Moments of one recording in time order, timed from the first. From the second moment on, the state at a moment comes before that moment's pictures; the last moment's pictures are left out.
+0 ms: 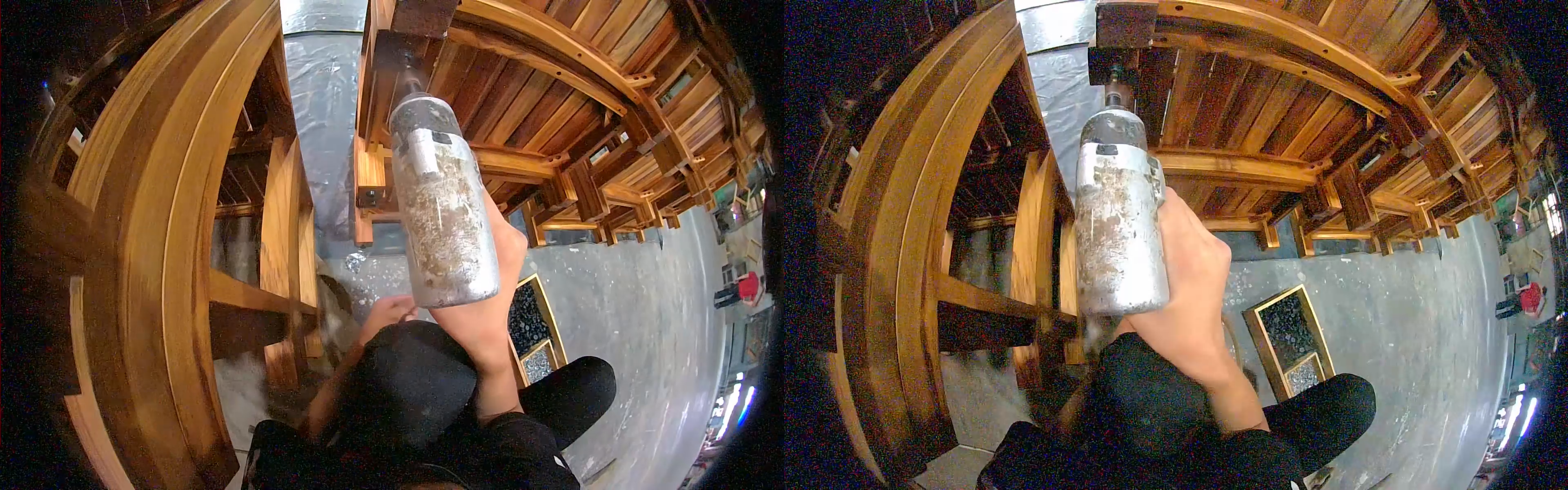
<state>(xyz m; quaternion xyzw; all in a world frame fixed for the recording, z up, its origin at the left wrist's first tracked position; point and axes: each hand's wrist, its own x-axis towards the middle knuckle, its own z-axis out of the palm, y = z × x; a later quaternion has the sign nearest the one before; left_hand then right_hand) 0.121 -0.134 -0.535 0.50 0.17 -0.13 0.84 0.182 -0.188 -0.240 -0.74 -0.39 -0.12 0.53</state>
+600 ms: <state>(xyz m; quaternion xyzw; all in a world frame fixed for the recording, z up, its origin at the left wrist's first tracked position) 0.114 -0.134 -0.537 0.44 0.24 -0.09 0.86 0.190 -0.181 -0.238 -0.74 -0.41 -0.18 0.50</state>
